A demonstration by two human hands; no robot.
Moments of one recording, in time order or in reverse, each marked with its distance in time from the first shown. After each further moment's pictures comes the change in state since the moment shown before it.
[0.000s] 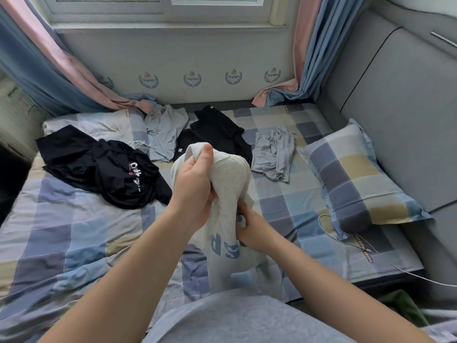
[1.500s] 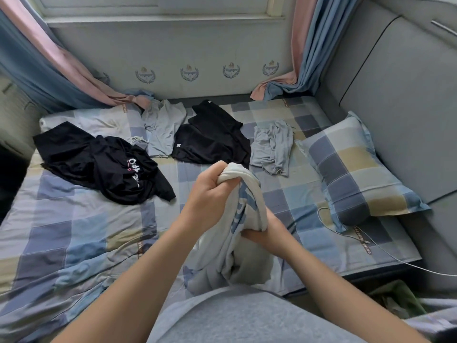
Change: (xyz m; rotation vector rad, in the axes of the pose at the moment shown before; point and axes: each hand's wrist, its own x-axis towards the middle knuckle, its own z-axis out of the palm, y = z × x) left_hand -0.003 -0.040 -0.008 0.561 -0.316 0.360; right_hand -0.023 0.047 -0.013 0.097 0.100 0.096
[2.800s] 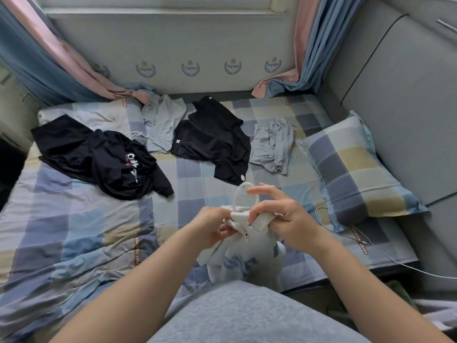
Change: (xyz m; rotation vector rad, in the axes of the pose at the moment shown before) left_hand -0.001 -0.097 0.027 -0.502 0.048 -1.013; right_hand -0.034 -0.048 -0.052 -0.028 -0.118 -0.443
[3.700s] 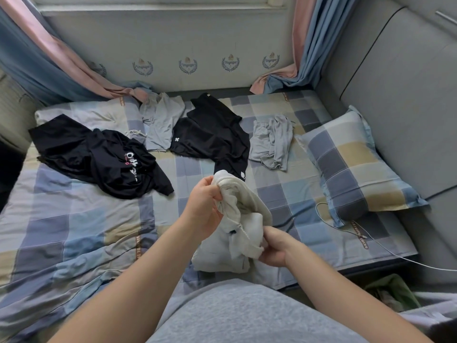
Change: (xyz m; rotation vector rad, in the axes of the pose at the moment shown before) left_hand -0.042 0.031 0.005 -0.199 -0.089 0.352; right_hand 0.008 0.071 0.062 1.081 0.099 1.116
